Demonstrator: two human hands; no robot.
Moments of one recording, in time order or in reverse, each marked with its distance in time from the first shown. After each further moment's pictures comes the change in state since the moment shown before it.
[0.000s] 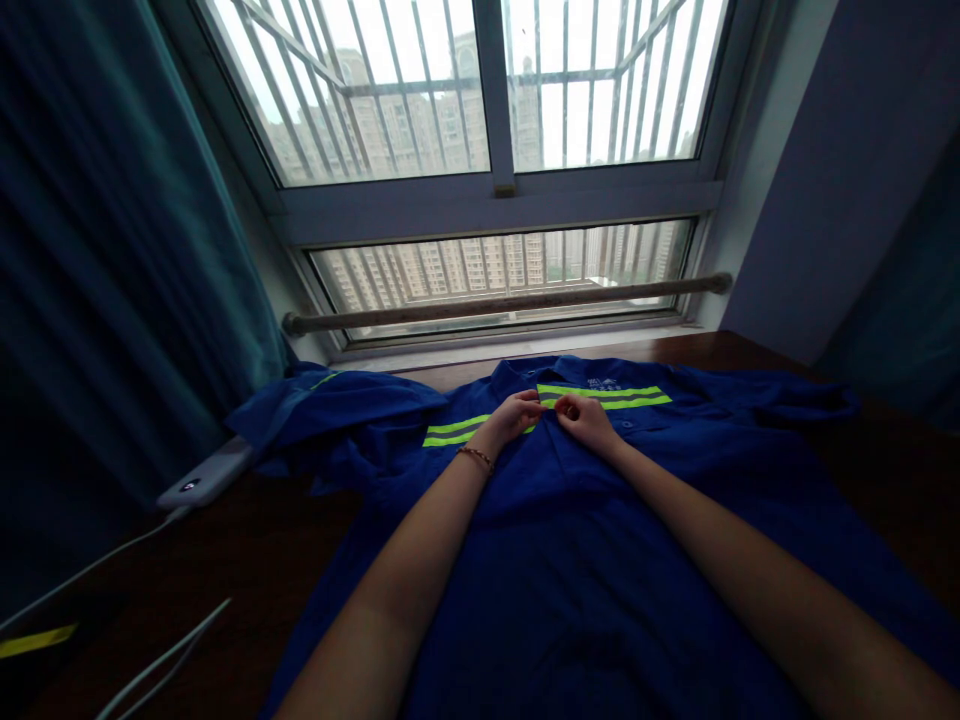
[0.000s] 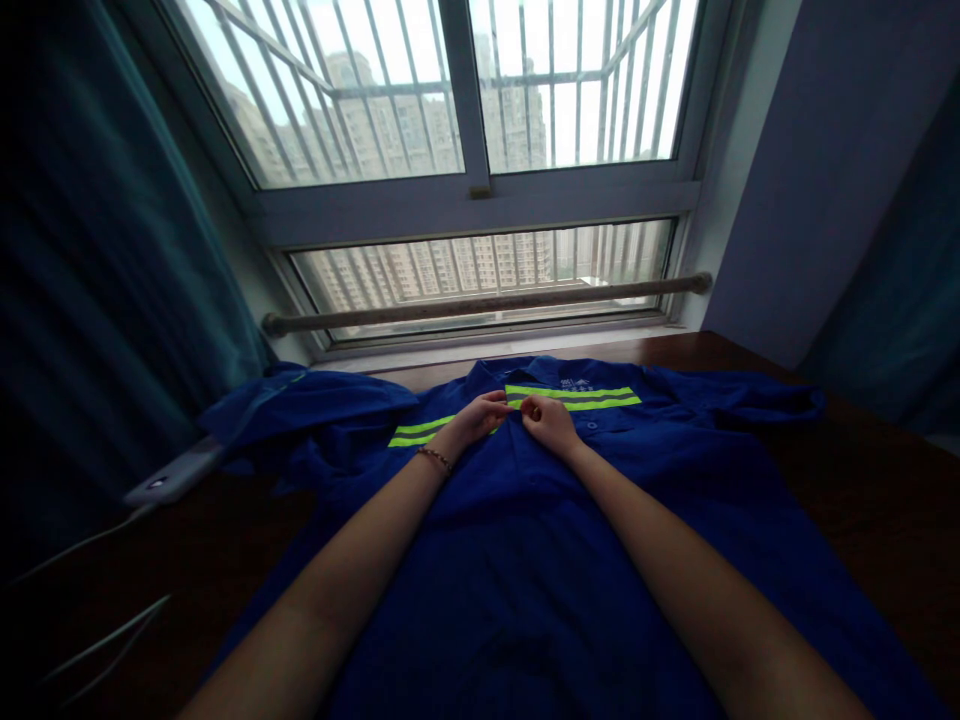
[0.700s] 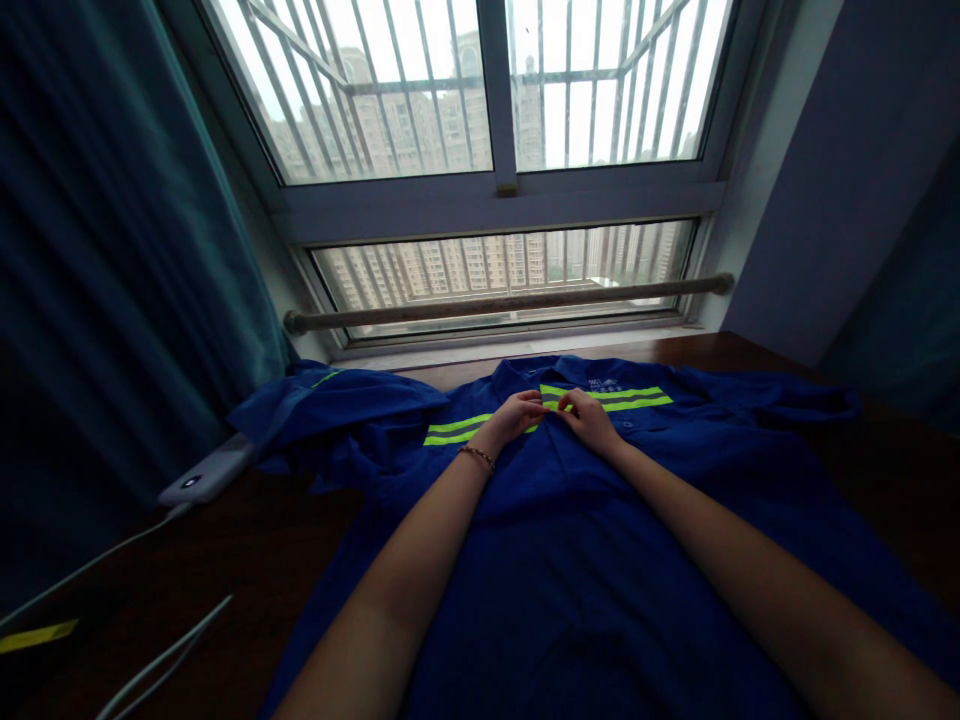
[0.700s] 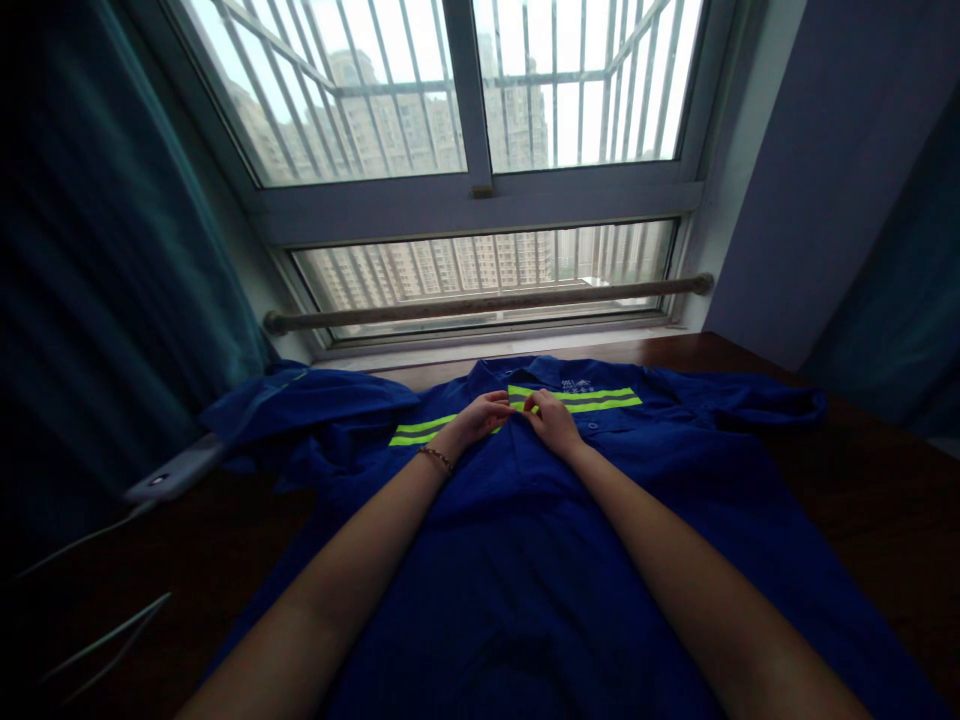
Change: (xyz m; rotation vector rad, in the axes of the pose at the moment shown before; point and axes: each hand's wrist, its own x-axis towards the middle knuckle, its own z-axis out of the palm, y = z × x) left_hand 0.005 -0.006 -0.006 0.048 -0.036 0.051; right_hand 0.002 0.012 0.004 -0.053 0.002 -0.067
